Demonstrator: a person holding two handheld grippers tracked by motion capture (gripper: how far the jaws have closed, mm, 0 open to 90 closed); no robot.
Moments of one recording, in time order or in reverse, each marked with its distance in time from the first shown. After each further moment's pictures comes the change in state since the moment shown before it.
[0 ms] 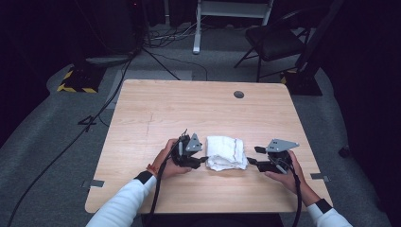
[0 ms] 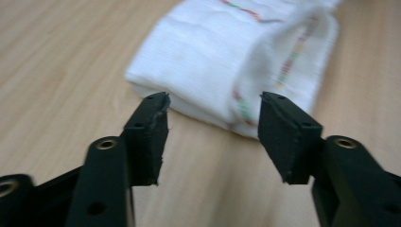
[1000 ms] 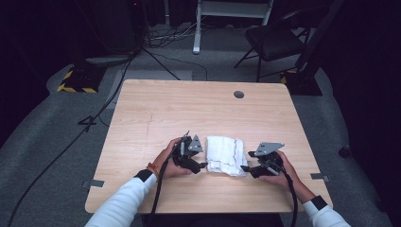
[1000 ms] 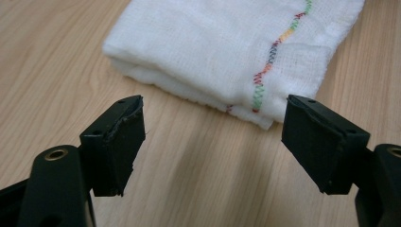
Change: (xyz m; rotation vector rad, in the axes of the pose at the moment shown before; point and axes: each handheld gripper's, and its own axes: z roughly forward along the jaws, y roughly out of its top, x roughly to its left) left arm -0.001 -0.013 0.002 0.074 -0.066 0.011; right arm 0.011 -0.001 0.021 0.125 0.077 -0.069
